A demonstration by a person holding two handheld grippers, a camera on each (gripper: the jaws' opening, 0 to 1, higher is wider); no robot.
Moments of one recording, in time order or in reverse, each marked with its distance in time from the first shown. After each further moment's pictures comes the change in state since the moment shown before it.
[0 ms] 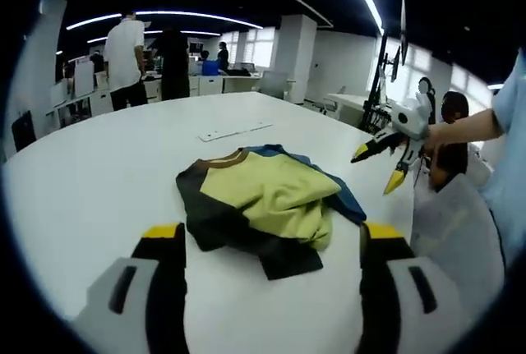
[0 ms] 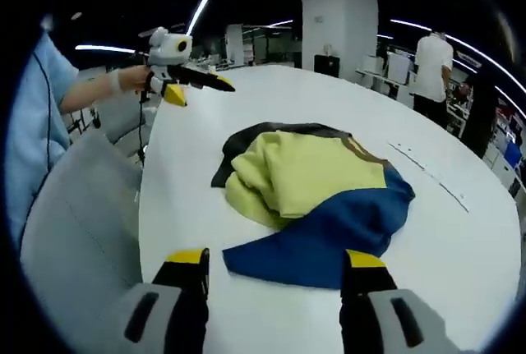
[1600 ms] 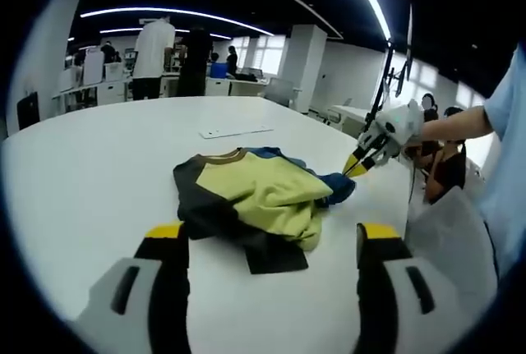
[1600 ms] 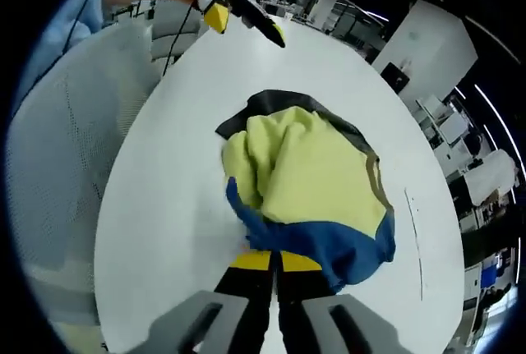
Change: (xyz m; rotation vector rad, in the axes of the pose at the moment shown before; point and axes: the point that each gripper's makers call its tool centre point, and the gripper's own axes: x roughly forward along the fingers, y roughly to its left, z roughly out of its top) left arm -0.006 -0.013 -0.009 -0.073 -0.037 0.008; right arm -0.001 -0.059 0.034 -0.464 0.168 -0.028
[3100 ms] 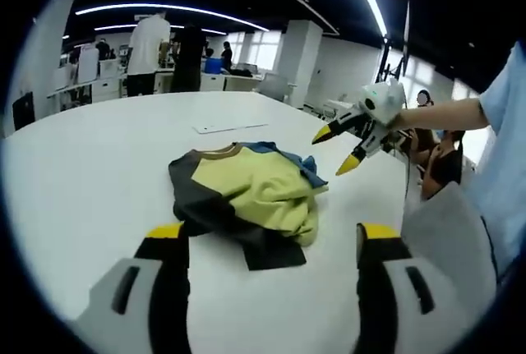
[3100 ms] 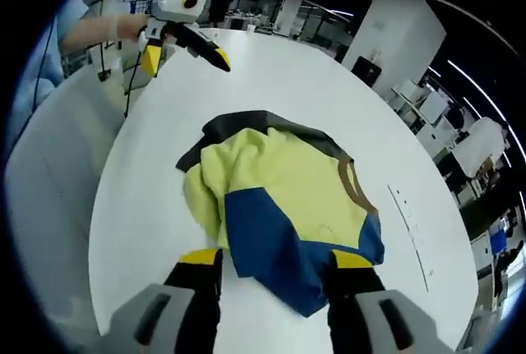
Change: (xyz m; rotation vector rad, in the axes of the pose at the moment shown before) left arm 0.002 0.002 -0.004 0.011 0.033 -0.033; right arm 0.010 -0.016 0.005 0.194 -0.054 -0.050
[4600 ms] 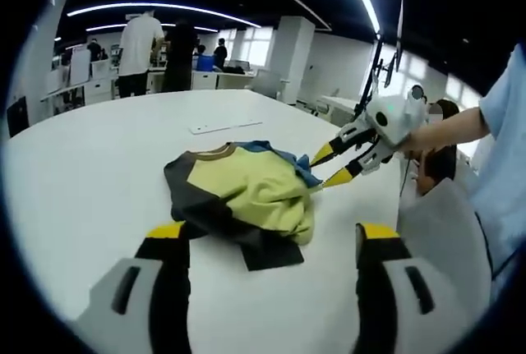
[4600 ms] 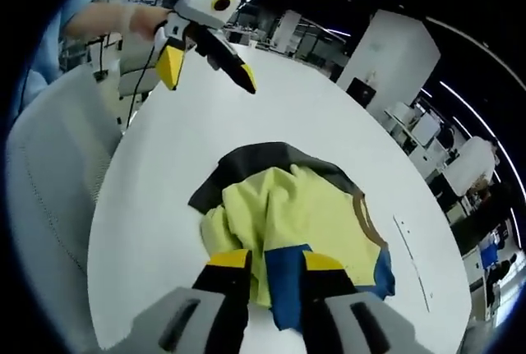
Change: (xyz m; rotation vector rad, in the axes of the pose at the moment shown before) left arm -0.004 -0.005 0.003 0.017 0.022 -0.033; right arm 0.034 0.042 0.049 -0.054 -0.084 -0.058
